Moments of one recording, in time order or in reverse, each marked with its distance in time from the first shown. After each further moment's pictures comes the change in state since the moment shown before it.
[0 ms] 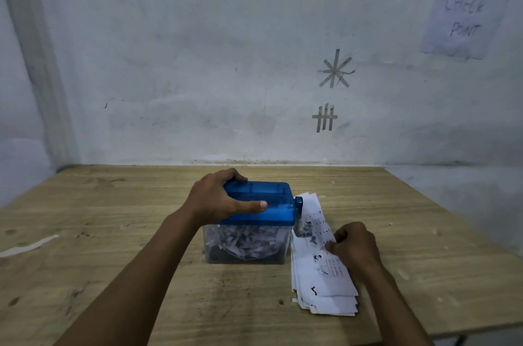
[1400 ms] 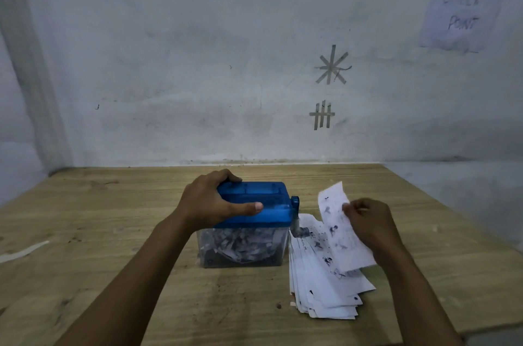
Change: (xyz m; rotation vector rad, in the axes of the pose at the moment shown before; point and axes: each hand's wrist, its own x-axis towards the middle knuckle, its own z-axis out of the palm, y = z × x) left_hand -0.006 0.001 0.001 0.001 0.016 0.011; right_hand 0.004 -0.019 -0.041 0.383 0.129 -0.041
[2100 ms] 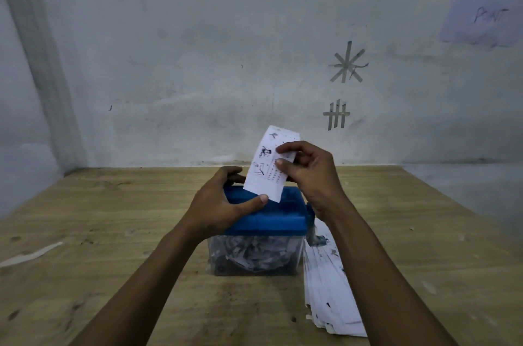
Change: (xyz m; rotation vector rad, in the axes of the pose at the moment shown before) left_hand -0.001 -0.002 0.002 -0.223 0.022 -0.099; right_hand -0.004 -0.118 0.083 0.573 -0.365 -0.348
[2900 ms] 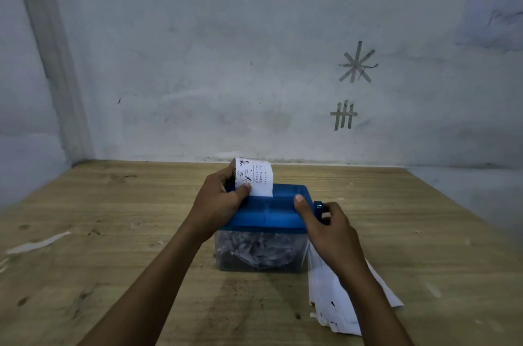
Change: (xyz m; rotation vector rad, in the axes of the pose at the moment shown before) left_hand -0.002 -0.004 -0.001 -0.303 0.105 -0.010; right_hand -0.080 0.031 -0.015 -0.453 0.086 0.357
